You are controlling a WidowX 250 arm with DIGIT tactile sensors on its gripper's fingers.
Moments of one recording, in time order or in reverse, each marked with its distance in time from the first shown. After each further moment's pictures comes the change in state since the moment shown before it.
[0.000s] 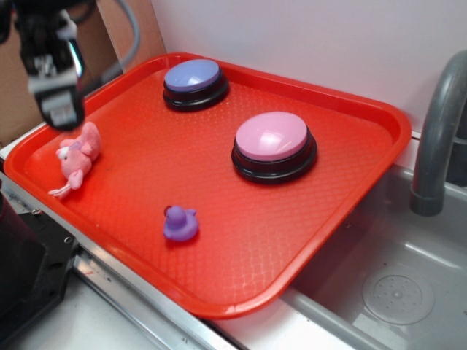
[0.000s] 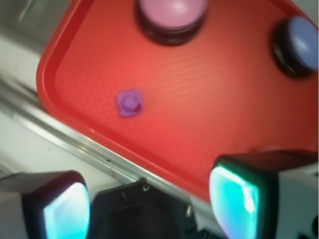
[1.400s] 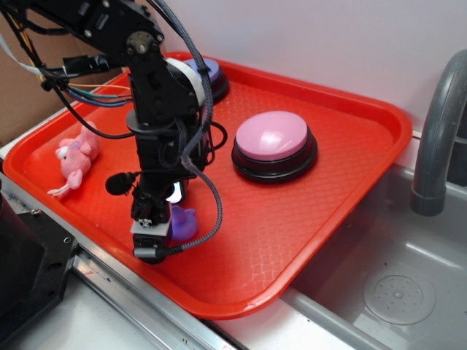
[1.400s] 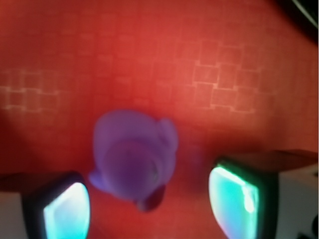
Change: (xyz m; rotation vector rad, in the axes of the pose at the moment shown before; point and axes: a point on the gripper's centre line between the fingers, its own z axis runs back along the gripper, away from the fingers) arm 0.038 0.004 -0.123 -0.031 0.082 -0.205
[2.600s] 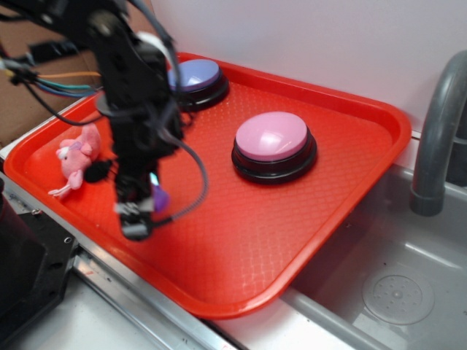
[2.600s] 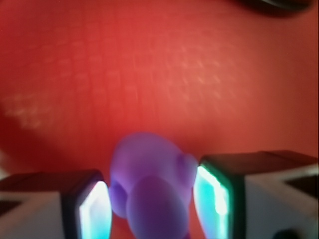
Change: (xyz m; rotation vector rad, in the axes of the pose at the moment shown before) arm -0.026 -0.006 0.042 0.078 -0.014 0.227
